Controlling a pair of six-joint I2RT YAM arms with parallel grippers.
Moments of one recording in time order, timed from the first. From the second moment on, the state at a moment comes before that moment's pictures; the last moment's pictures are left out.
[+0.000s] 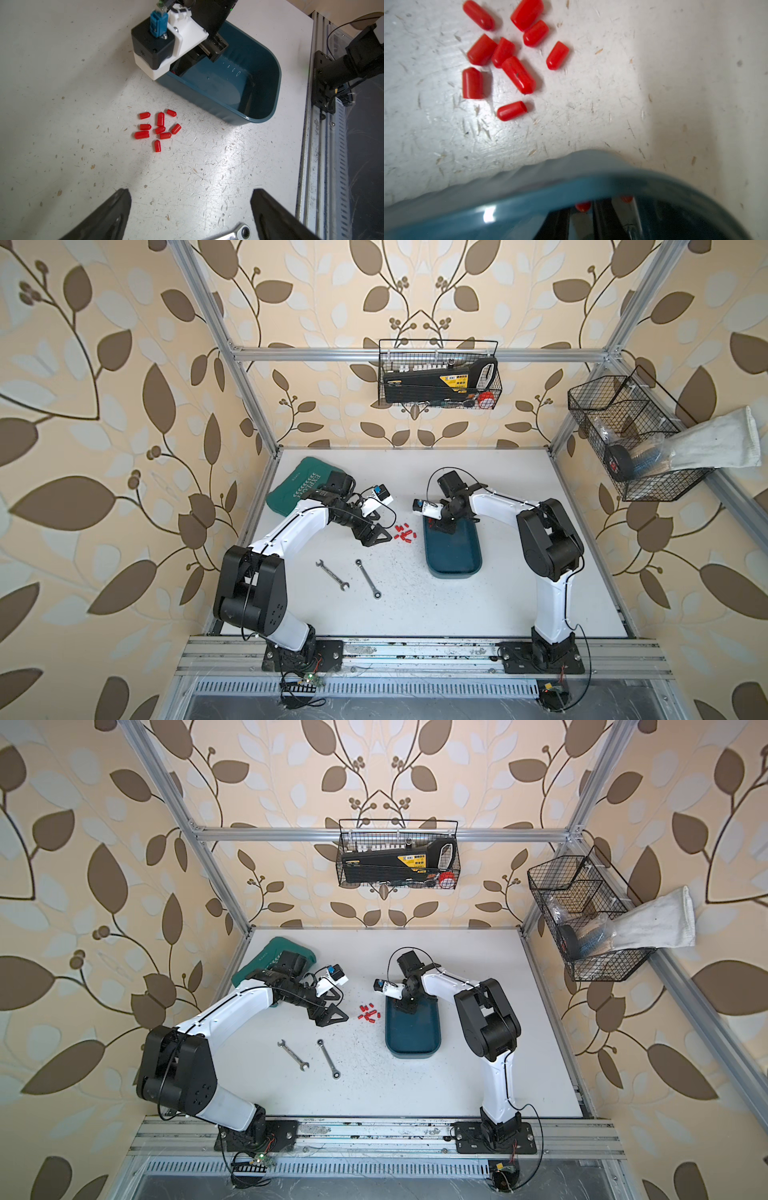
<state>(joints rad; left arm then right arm) -0.31 1.53 1.12 -0.72 0.71 0.62 0.44 2.05 1.41 -0.59 -0.21 -0.81</state>
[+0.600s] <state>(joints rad) -0.29 1.52 1.12 -0.72 0.72 0.60 0.44 1.78 1.29 -0.67 -0.22 -0.83</state>
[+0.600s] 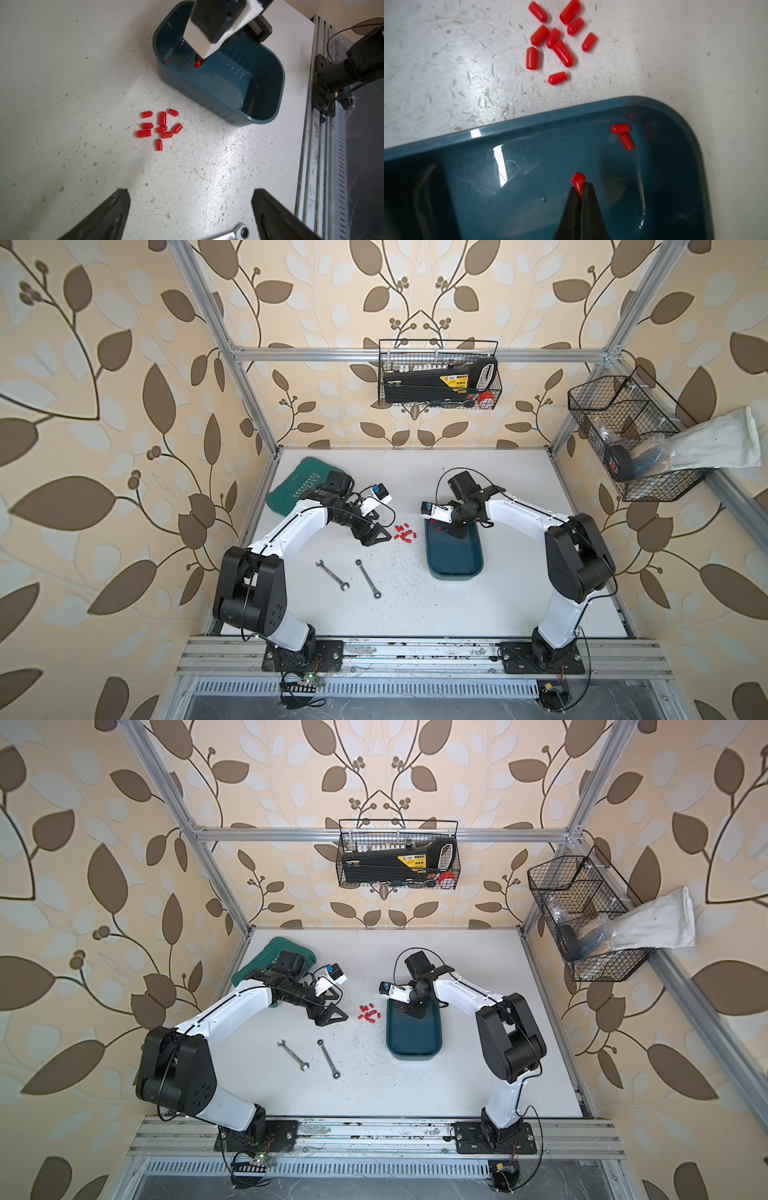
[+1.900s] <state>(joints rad) -0.05 1.40 1.12 -0.67 0.75 0.51 0.70 2.17 1.67 -0.78 -0.18 -0.62</state>
